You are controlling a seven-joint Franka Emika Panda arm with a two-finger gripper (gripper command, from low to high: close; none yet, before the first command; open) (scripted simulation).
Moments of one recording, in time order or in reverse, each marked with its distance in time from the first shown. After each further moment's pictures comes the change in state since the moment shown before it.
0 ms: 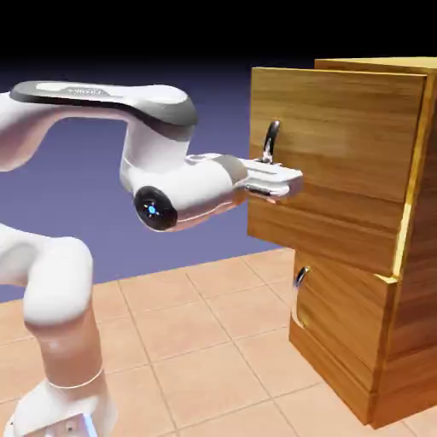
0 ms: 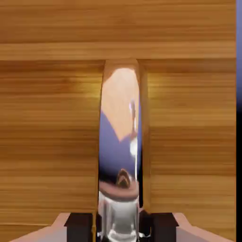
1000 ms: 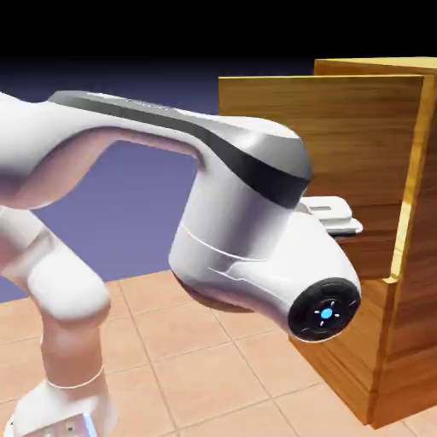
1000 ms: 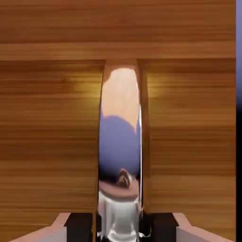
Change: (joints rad) arm 0.580 0.438 -1.051 0.707 -0.696 -1.129 -0.023
